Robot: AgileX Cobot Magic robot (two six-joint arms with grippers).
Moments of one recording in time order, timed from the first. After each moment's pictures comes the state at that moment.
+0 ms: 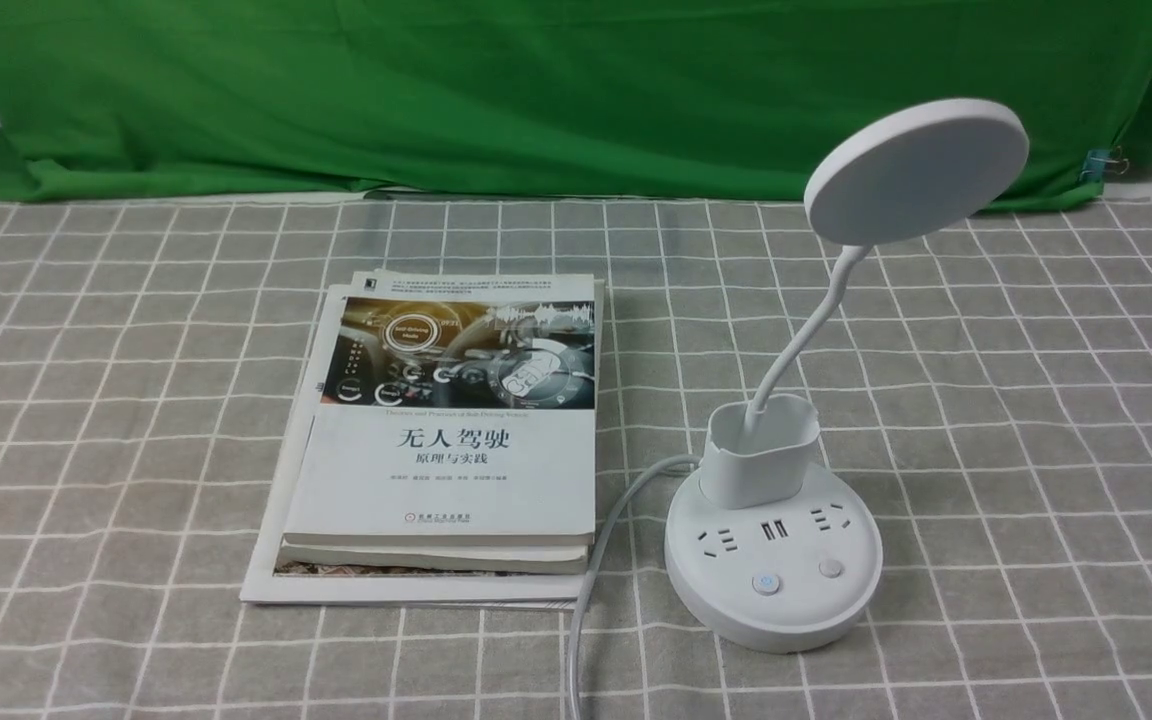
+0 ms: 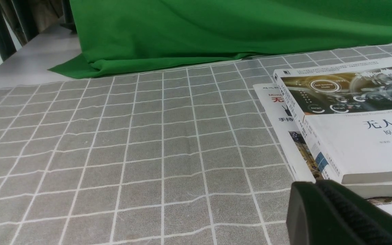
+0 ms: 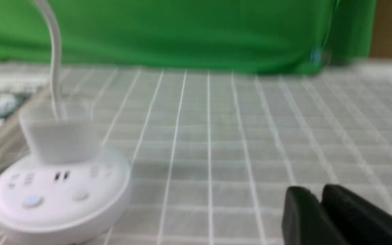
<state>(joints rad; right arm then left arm) 0.05 0.00 0.01 0.13 0.24 -0.12 -0.01 0.00 0.01 -0.01 0.24 0.15</state>
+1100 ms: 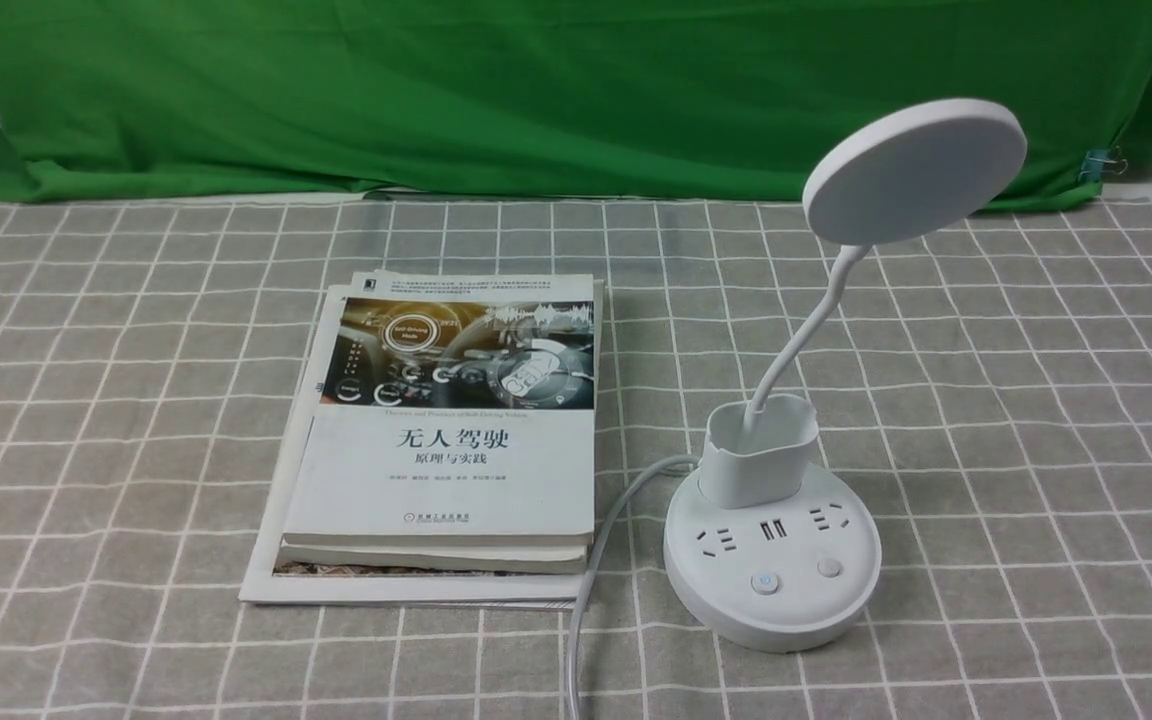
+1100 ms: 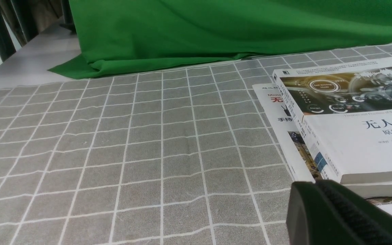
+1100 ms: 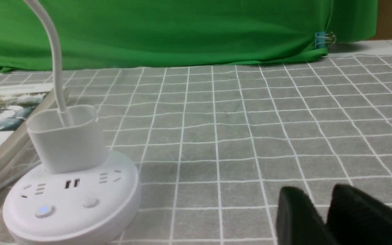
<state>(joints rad) 0.05 0.00 0.01 0.15 0.23 -0.09 -0.01 0.00 0.01 -0.01 0.24 0.15</state>
